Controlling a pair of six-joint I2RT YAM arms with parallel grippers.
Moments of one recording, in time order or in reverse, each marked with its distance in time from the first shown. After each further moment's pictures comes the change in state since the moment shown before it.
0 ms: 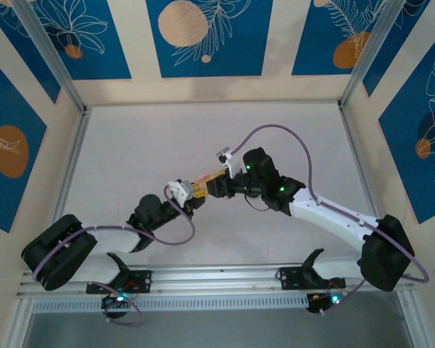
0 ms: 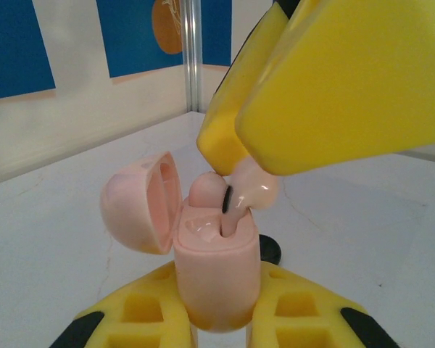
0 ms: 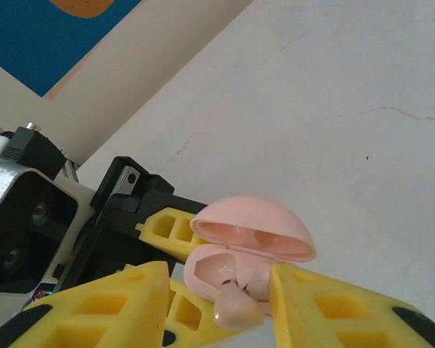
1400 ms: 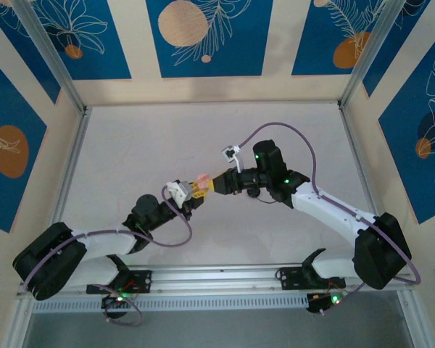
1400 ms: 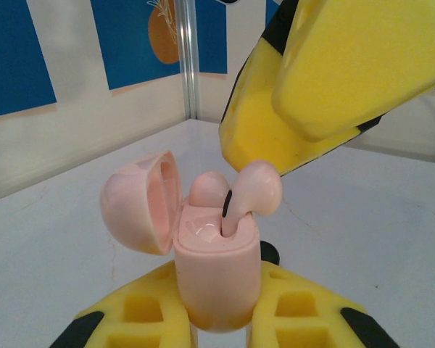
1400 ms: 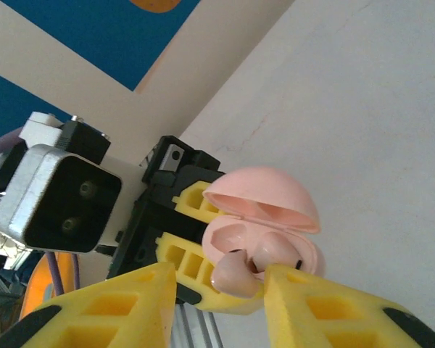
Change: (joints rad) left arm -0.001 -0.084 0.000 -0.078 0.008 0.030; right arm -0.135 0.034 0.000 0.033 -0.395 0.115
